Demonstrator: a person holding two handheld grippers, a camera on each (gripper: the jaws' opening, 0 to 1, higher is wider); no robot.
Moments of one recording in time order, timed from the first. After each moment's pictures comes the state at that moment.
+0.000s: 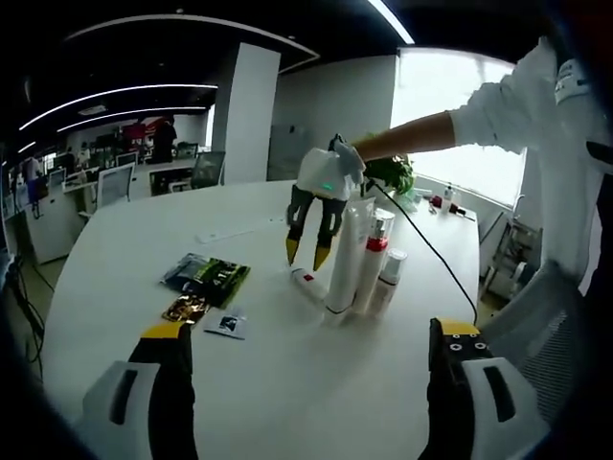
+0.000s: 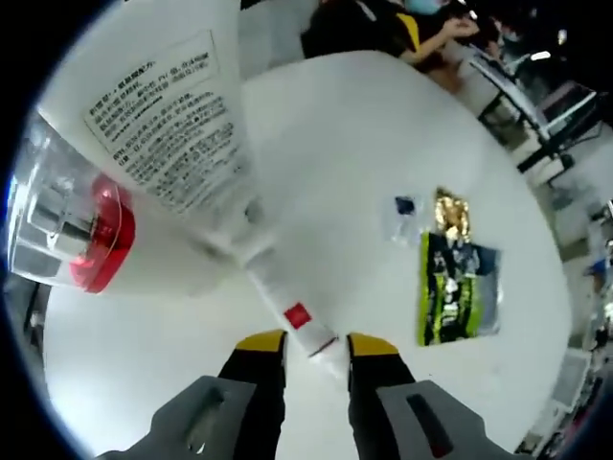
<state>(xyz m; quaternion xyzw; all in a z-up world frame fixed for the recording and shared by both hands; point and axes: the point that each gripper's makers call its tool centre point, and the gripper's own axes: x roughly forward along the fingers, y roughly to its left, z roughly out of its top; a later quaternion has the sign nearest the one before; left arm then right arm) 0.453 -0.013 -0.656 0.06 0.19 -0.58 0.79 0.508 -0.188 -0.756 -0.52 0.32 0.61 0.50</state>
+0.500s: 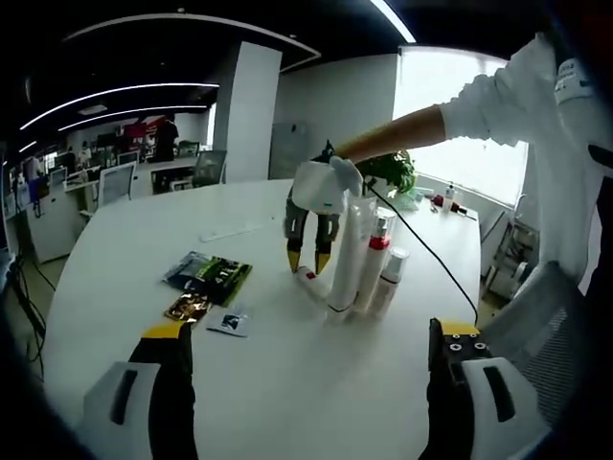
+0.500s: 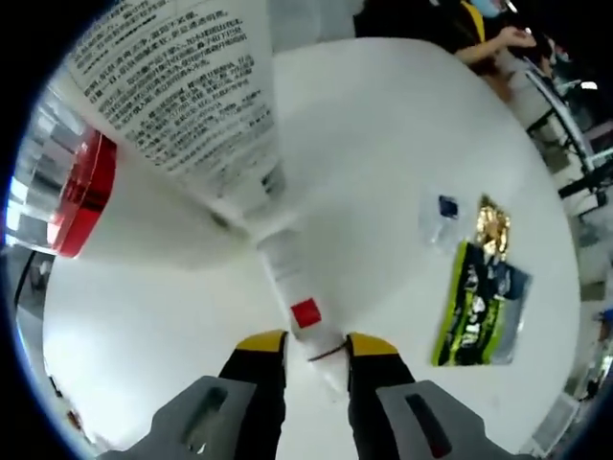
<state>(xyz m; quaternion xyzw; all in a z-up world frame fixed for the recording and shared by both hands) 0.454 -0.011 -0.657 0.06 0.20 -0.57 0.79 0.510 -0.199 -0.779 -0.56 0.32 0.64 0.41</state>
